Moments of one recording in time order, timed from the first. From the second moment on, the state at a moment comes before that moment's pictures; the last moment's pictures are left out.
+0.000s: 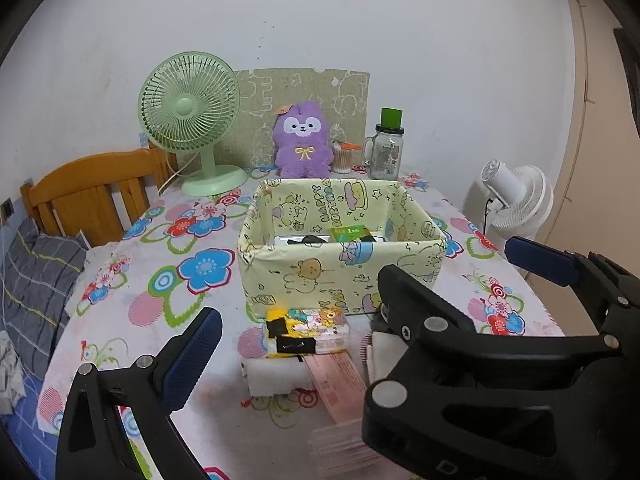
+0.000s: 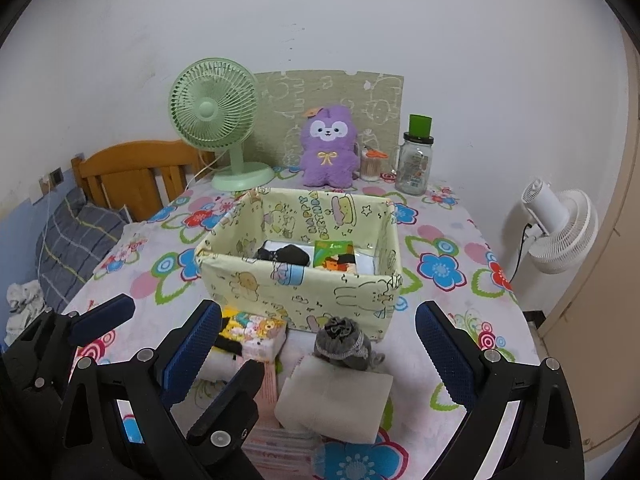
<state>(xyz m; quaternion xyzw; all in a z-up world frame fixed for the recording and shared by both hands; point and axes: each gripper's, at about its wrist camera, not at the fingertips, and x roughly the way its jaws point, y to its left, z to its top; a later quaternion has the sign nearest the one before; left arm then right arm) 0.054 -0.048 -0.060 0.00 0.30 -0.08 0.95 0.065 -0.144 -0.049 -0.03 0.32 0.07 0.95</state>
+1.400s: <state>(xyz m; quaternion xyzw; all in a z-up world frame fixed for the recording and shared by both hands) 0.039 -0.075 -0.142 -0.05 0.38 -0.06 0.92 0.048 -0.172 -0.131 -0.01 0.38 0.05 0.92</state>
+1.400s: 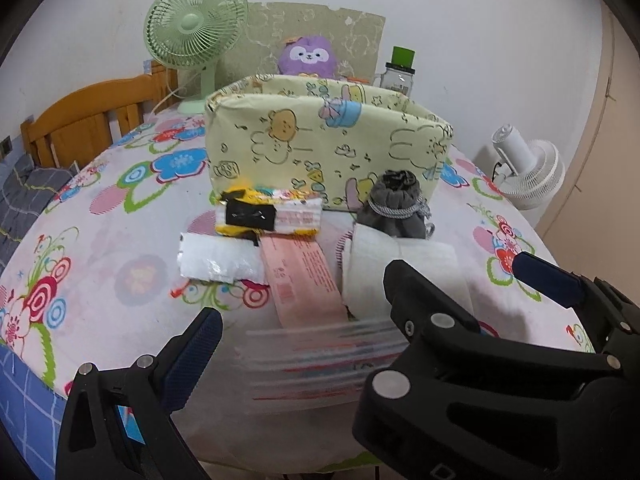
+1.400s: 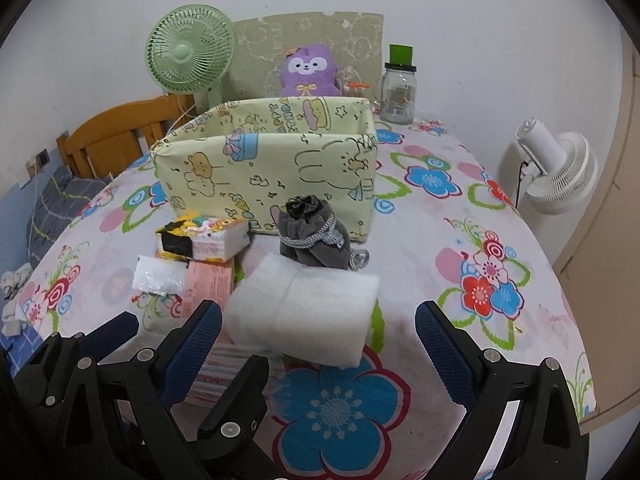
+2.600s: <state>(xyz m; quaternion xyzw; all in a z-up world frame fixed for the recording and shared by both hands) 0.041 -0.094 -0.160 0.00 0.40 -0.04 0.91 0.057 -0.190 -0.167 0.03 0.43 0.05 0.90</state>
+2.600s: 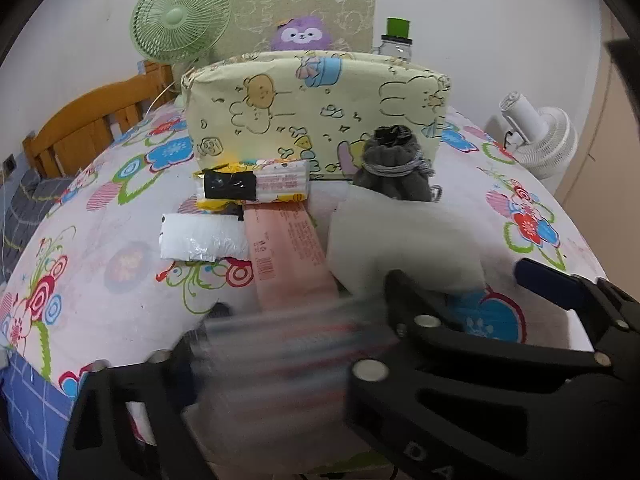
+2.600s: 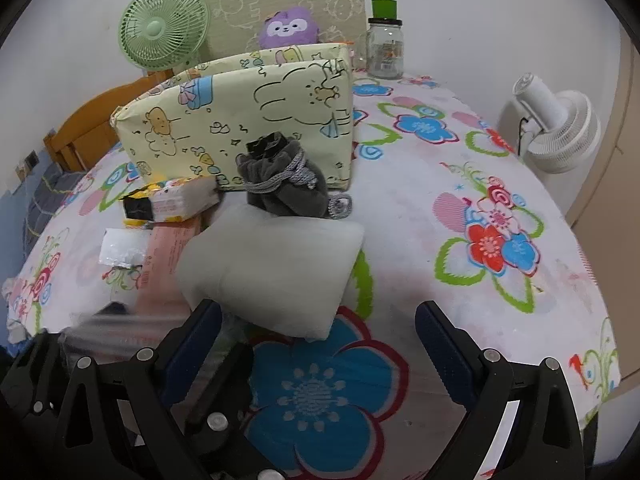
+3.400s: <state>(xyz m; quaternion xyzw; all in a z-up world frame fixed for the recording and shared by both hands) 0.044 -0.058 -0.138 0.00 0.38 -0.05 0.93 0.060 -0.152 -0.140 0.02 0.41 0.05 0.91</state>
